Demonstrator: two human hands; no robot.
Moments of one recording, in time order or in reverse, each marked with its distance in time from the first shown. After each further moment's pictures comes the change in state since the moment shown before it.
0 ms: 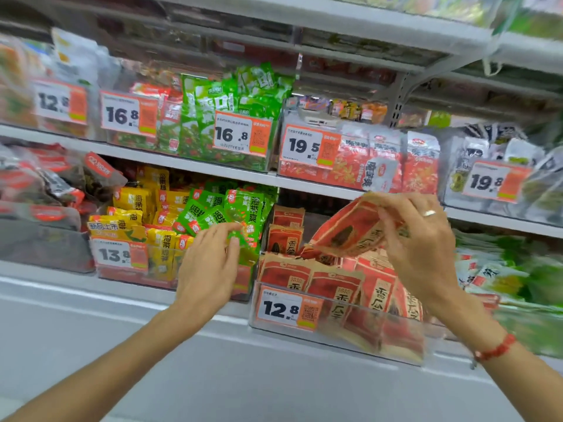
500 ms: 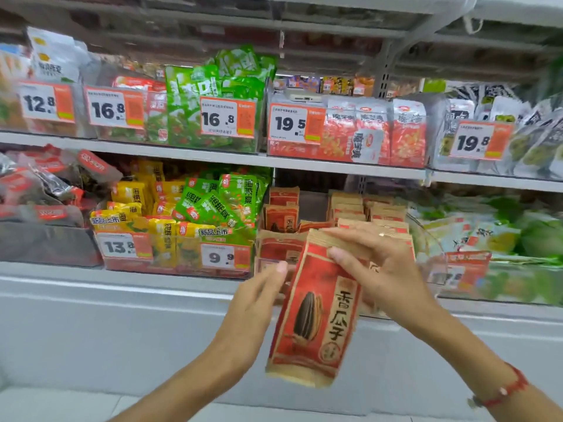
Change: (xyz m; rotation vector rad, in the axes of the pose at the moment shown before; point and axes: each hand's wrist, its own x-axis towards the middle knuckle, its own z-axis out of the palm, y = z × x) left_hand -0.087 0.073 -0.022 -0.810 -0.452 -0.216; right_hand -0.042 -0.071 -0.039 0.857 -0.396 0.488
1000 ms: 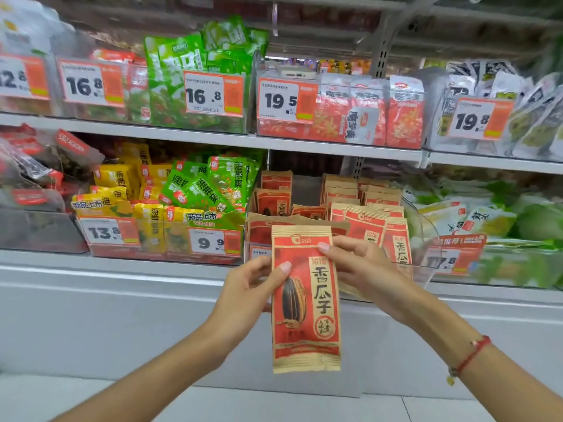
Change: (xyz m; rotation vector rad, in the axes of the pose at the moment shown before) left_hand 0.012 -0.020 0.008 -0.078 0.033 -0.218; right_hand -0.006 0.040 0.003 0.368 -0.194 0.620
